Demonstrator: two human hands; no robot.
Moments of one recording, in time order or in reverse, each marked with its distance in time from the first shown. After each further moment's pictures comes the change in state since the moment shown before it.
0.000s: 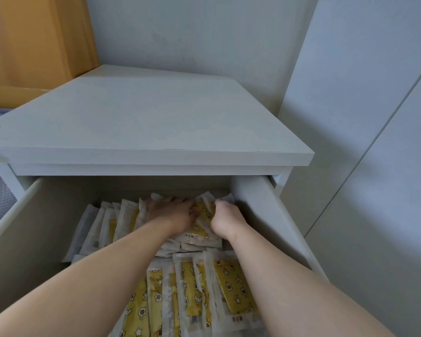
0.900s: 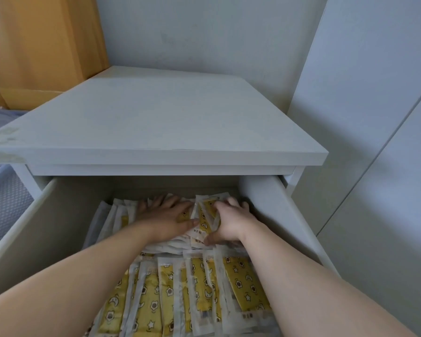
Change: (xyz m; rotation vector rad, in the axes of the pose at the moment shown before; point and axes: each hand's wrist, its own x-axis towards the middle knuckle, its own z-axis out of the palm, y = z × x) left_hand -0.020 -0.037 -0.004 0.043 -0.063 0.021; right_hand 0.007 0.004 0.000 -0.257 -0.174 -0.127
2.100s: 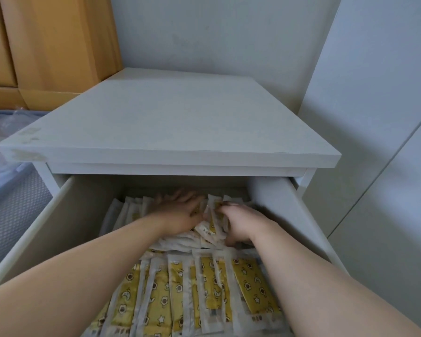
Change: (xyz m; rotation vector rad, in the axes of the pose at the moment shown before) left_hand -0.005 0.006 -0.016 -0.002 -0.011 0.073; right_hand 0.000 -0.003 -0.003 -0.055 -0.015 -0.125
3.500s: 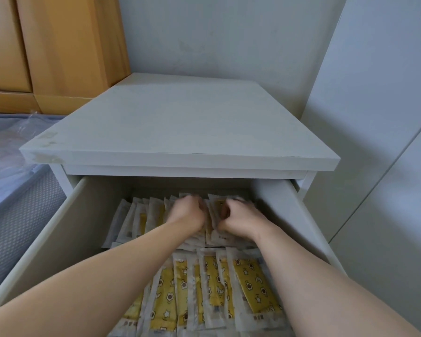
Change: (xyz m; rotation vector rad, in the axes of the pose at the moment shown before) left_hand -0.007 0.031 0.000 -0.572 0.269 -0.287; right_hand -0.003 -0.004 -0.002 0.264 0.127 0.022
